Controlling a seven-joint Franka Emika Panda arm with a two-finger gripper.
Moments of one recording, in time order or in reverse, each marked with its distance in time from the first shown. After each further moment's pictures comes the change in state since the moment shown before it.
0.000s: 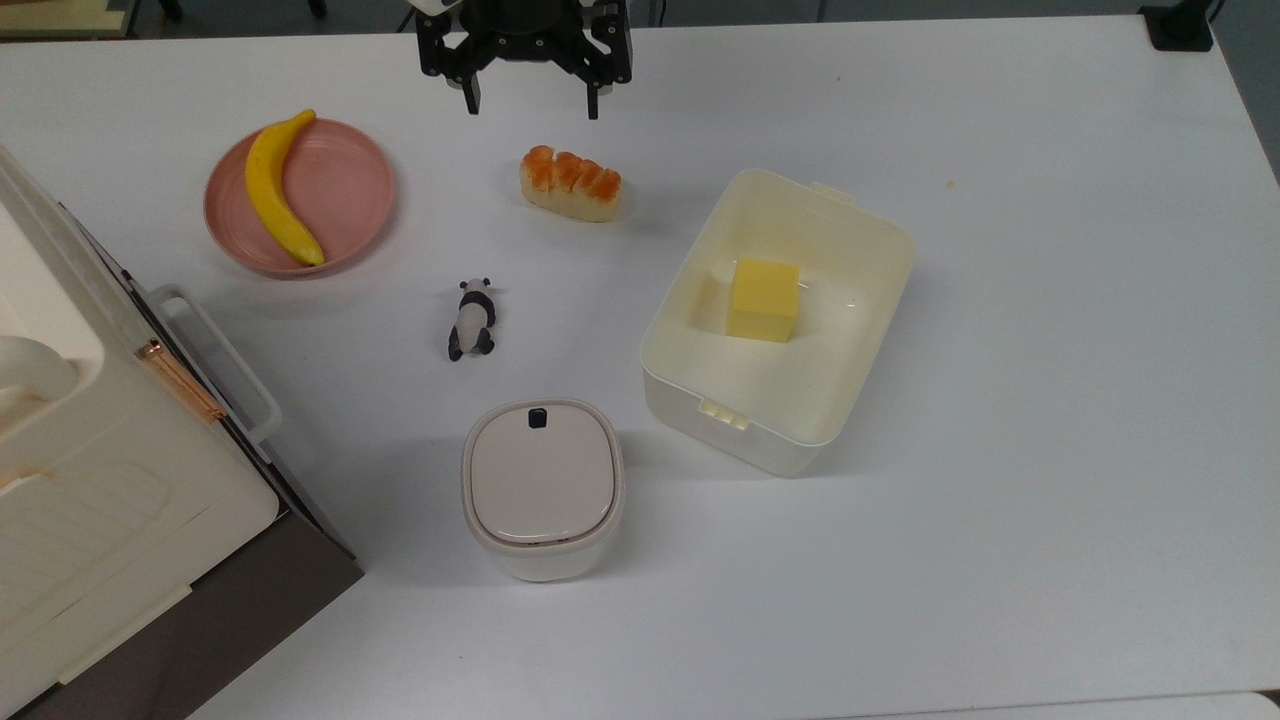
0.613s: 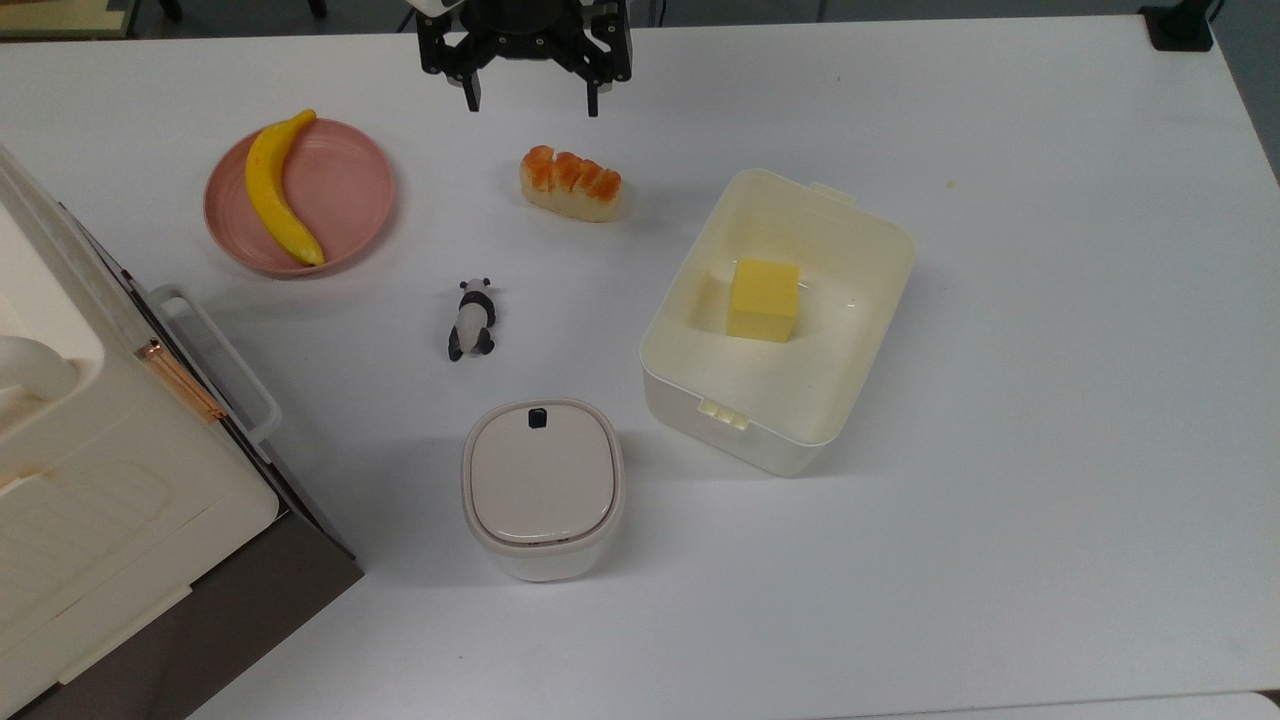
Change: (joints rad) arm 0.000 0.000 0.000 0.000 0.000 -0.013 0.000
